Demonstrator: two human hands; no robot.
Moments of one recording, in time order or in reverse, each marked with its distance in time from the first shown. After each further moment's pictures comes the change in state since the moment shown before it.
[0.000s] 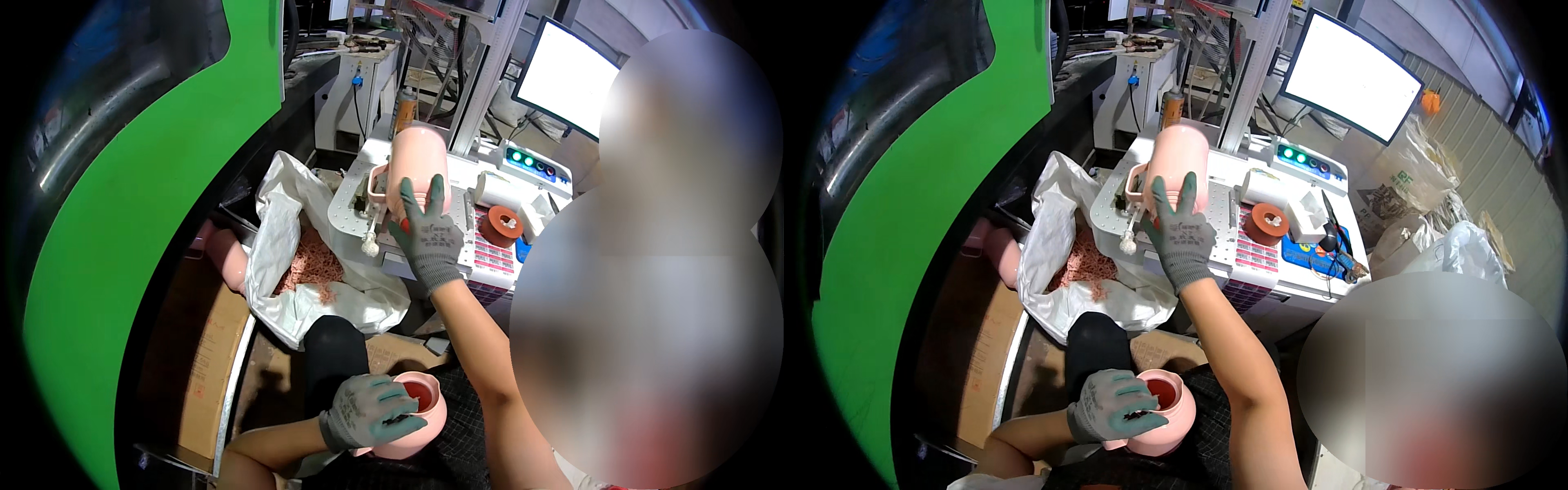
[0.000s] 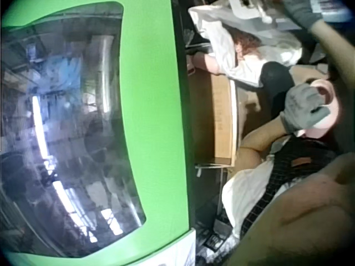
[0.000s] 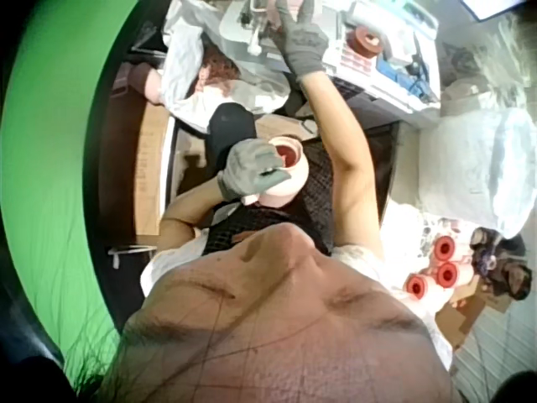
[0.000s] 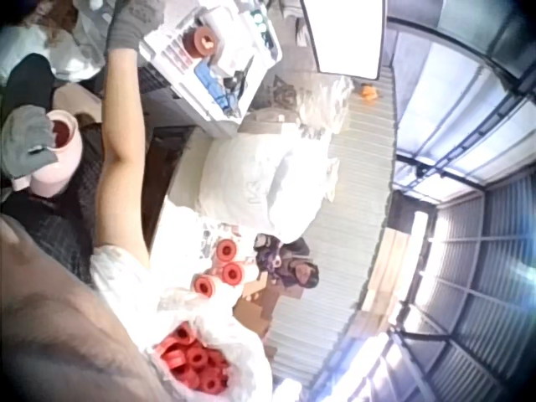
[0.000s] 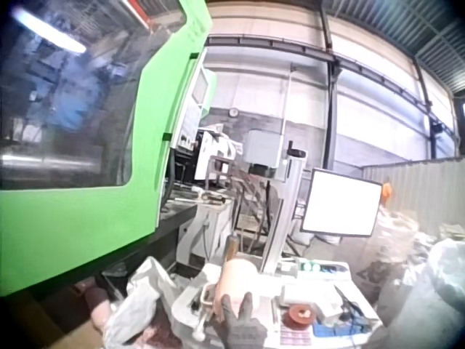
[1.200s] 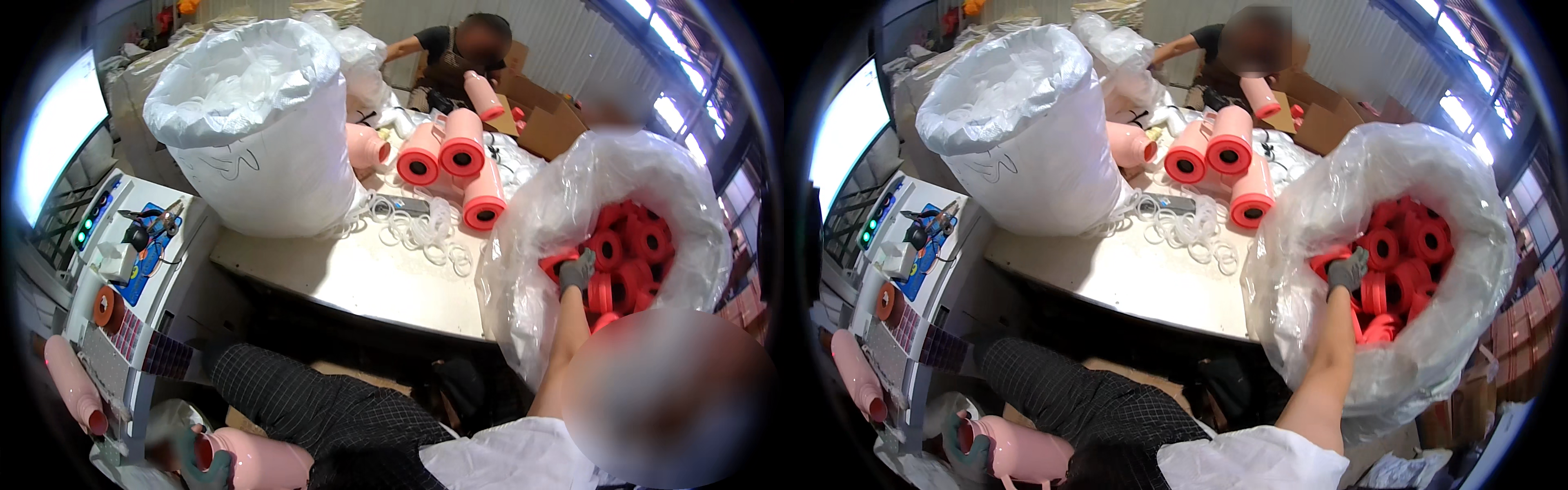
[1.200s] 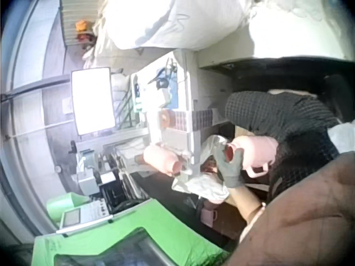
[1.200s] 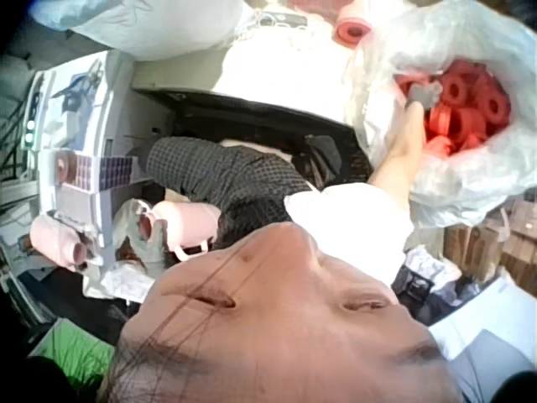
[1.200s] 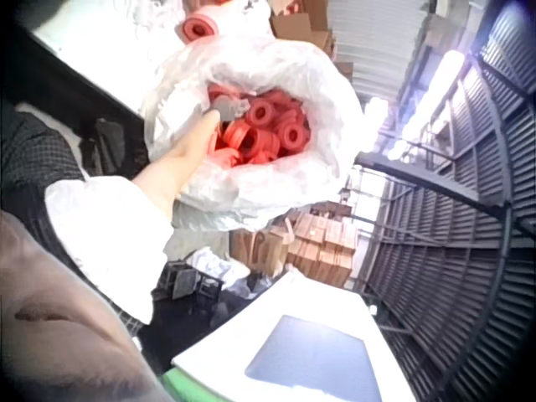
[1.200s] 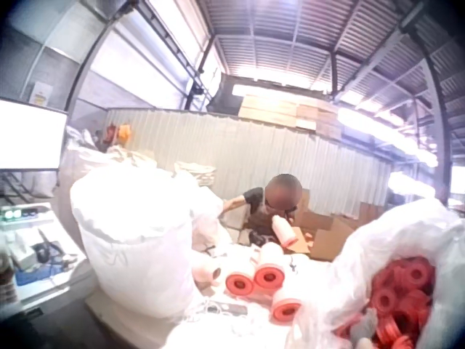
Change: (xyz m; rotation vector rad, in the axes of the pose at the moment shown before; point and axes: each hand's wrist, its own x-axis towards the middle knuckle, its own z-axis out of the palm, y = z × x) left_hand 0.059 -0.031 0.074 -0.530 -0.509 -0.482; right_hand -0.905 0.188 -0.479 -1.242 0.434 2.019
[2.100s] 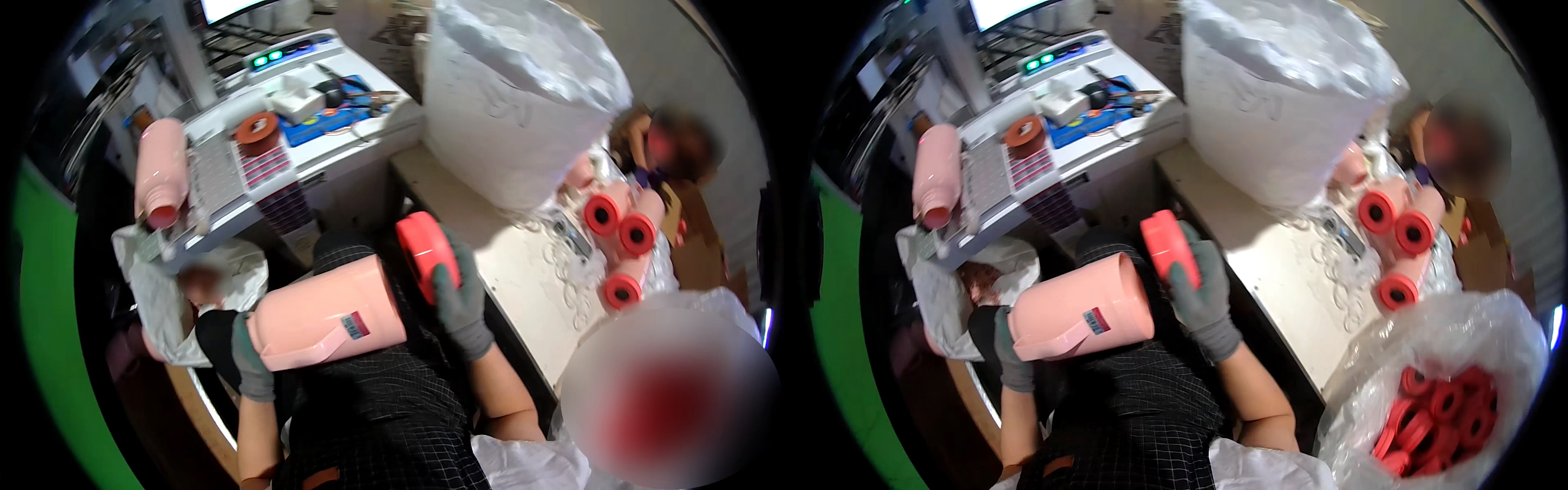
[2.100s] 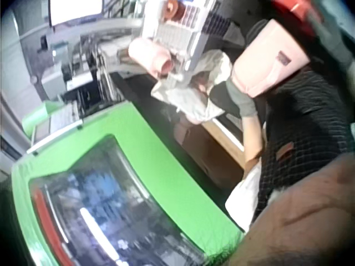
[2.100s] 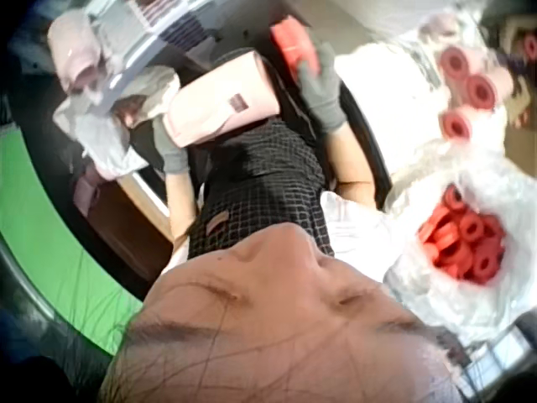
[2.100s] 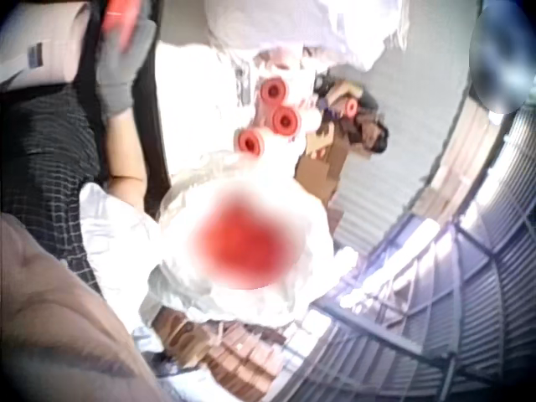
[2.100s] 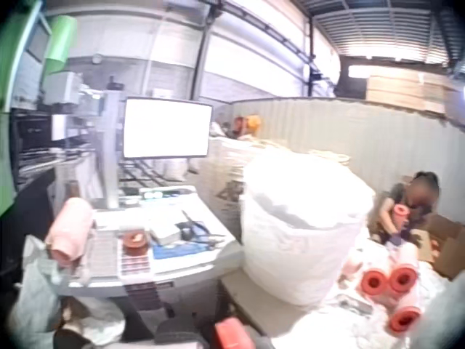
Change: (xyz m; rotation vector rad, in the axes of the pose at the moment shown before) left_hand -0.076 -0.151 0.058 -0.562 0.565 -0.170; right_hand -0.418 -0.371 -0.231 1.640 -1.333 -0.839
